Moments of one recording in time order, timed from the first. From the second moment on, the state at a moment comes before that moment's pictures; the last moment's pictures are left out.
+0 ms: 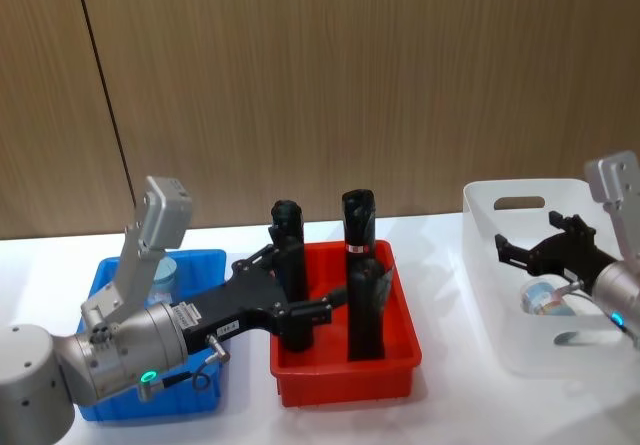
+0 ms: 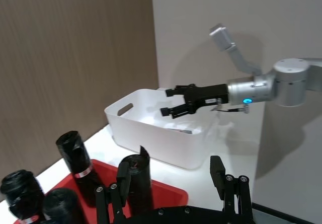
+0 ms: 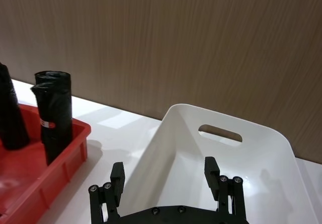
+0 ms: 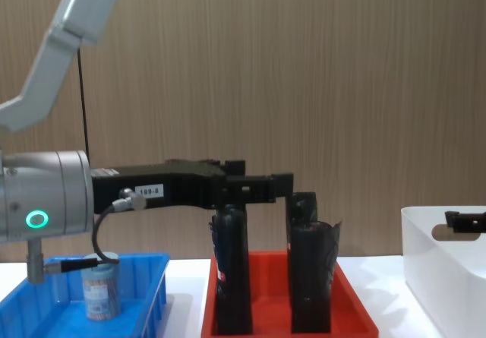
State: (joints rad) left arm -0.40 0.41 0.37 -1.43 -0.48 0.14 -0.76; right arm 0.46 0.36 -0.25 -1.13 0.22 0.12 0.26
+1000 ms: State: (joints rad) left arm -0.31 0.39 0.41 -1.53 -0.33 0.07 -0.37; right arm 0.16 0.34 -0.23 -1.53 0.26 0.07 0.14
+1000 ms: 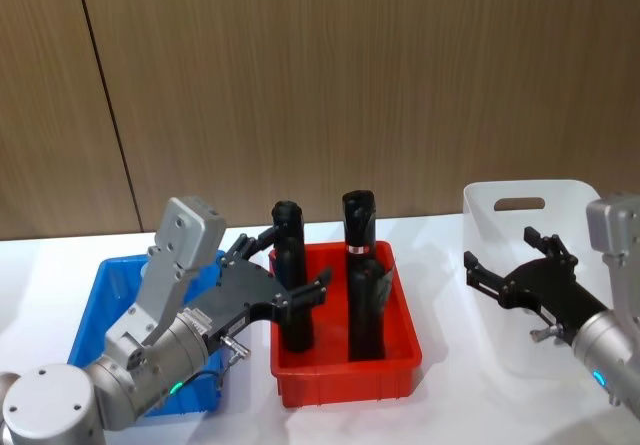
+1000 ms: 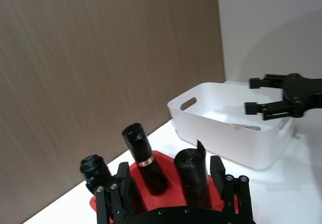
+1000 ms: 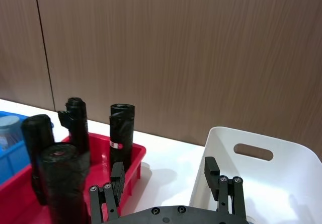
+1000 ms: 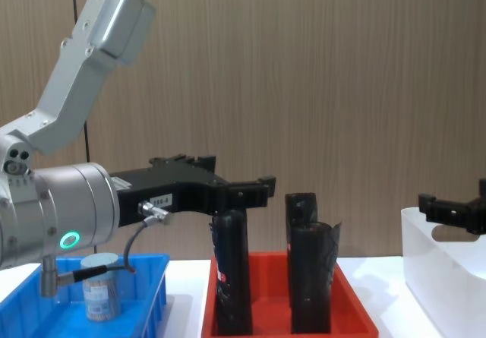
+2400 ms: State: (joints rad) left arm -0.24 0.38 0.45 -1.63 -0.20 0.01 -0.01; right arm -0.01 0.34 -0.23 -1.77 0.29 0.03 0.07
